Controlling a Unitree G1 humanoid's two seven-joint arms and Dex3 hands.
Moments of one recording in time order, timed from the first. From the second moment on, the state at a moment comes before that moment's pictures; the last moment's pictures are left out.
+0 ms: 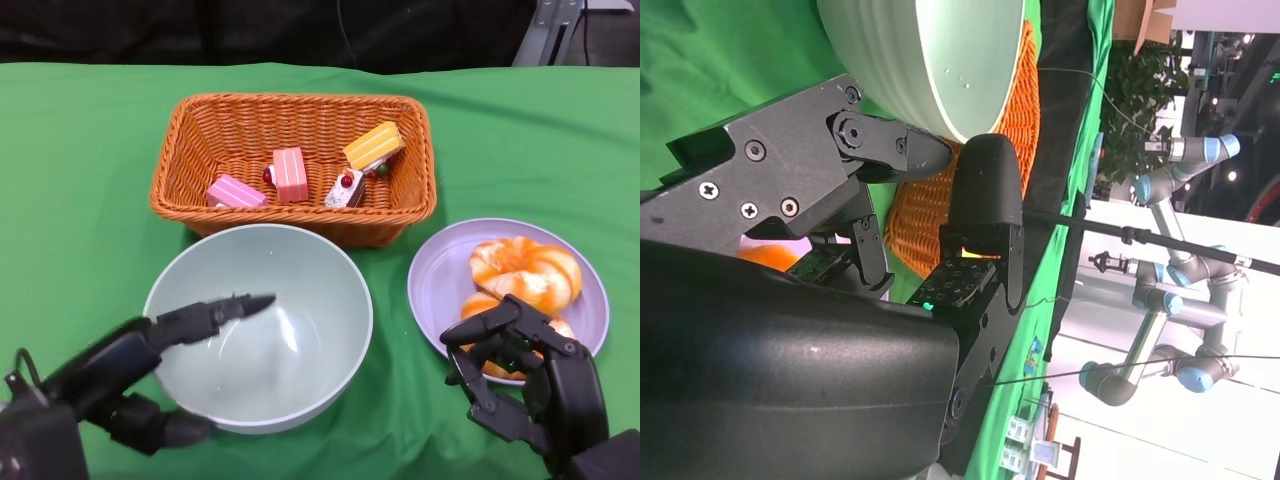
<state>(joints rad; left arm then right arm) -0.30 0.50 -0.48 0.72 -0.28 -0.96 -0.40 0.04 0.10 0.05 0.36 -0.07 -0.69 -0.02</state>
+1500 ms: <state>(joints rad) -0.30 -0.03 0.00 0.54 -0.36 -0.57 -0.67 0.02 0.10 0.06 0.04 0.06 -0.54 0.09</state>
